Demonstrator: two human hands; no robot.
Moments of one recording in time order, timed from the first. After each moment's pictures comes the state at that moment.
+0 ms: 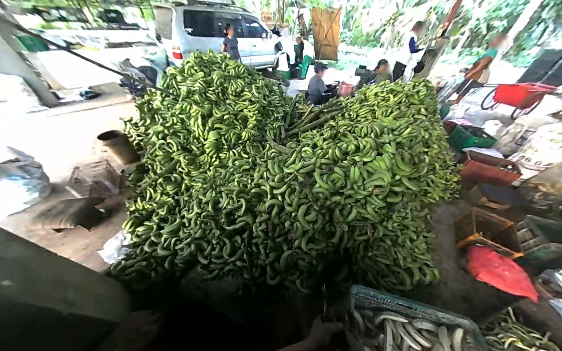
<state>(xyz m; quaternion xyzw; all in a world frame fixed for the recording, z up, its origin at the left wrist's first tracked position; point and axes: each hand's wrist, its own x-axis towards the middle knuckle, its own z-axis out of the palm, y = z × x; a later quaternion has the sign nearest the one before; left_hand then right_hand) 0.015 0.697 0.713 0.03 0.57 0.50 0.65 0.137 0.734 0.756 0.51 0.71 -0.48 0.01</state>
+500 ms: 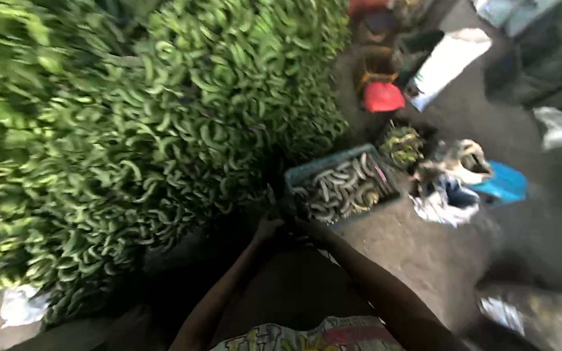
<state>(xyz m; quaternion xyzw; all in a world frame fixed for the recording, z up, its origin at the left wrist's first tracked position) 0.017 0.705 0.726 0.26 0.64 0.33 0.64 0.204 0.737 0.709 0.58 0.39 -0.71 -0.08</state>
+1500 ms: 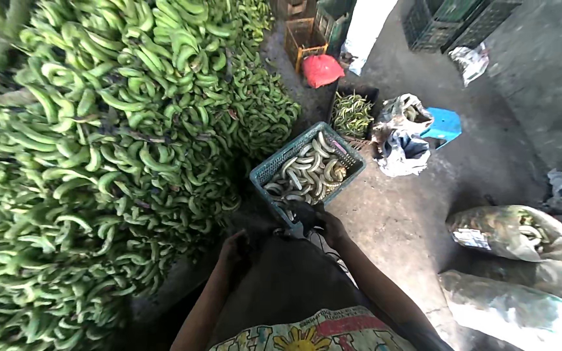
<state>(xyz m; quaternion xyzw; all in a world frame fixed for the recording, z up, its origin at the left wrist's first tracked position) -0.032 0.696 0.636 0.08 0.59 0.36 0.72 0.288 0.684 0.701 0.64 0.08 -0.63 -0.42</state>
